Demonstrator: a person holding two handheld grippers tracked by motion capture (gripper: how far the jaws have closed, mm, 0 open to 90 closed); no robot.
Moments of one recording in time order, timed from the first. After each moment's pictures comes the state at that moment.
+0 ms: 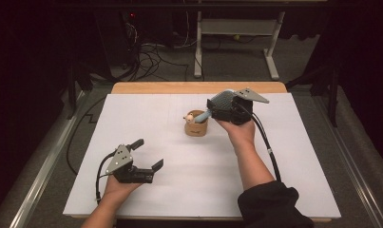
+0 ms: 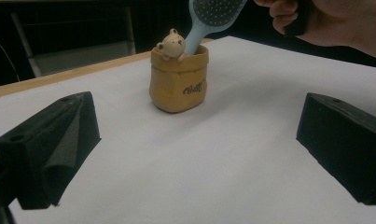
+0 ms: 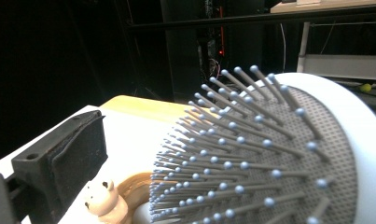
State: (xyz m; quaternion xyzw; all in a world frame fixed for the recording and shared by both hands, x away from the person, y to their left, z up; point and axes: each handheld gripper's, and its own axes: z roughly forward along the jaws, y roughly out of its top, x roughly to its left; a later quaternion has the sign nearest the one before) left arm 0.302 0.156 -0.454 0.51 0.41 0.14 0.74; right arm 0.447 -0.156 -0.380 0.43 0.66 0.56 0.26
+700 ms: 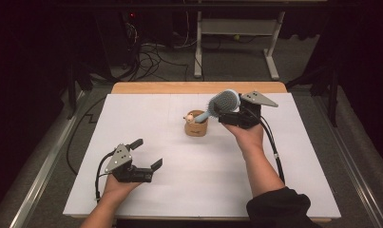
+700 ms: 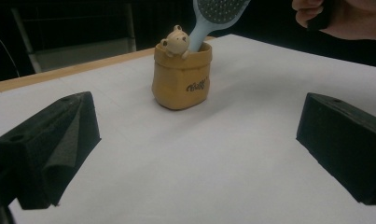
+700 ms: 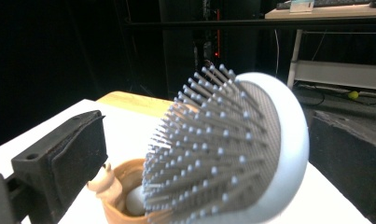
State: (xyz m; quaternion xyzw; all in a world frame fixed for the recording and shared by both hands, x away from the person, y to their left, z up) left arm 0.305 0.159 -0.455 0.51 0.42 0.14 0.74; right arm 0.428 -0.173 -0.374 0.42 0.67 0.55 0.27
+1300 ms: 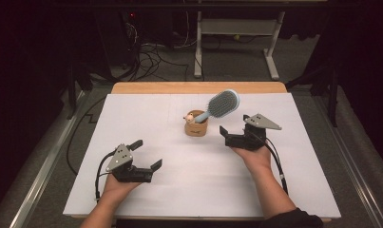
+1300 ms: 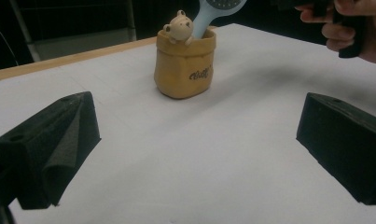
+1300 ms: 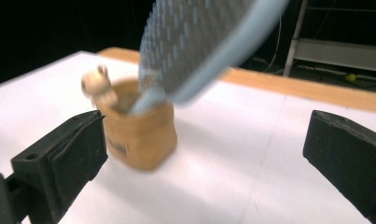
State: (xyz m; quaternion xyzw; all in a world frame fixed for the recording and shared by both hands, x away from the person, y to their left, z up) left arm 0.307 0.160 -0.460 0.52 0.43 0.14 0.73; right arm 0.389 -0.196 -0.425 0.41 0.70 0.51 0.27
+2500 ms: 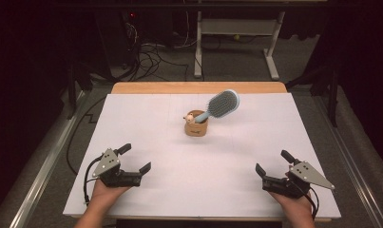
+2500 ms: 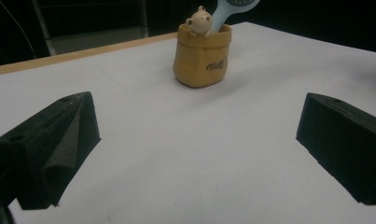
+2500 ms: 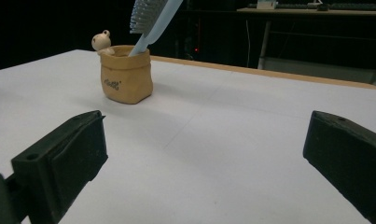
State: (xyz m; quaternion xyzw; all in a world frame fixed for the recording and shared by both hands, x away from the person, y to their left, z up) left arm 0.293 0.189 -0.460 0.51 0.44 0.15 0.72; right arm 0.270 -0.285 -0.453 0.41 0.67 0.53 0.33
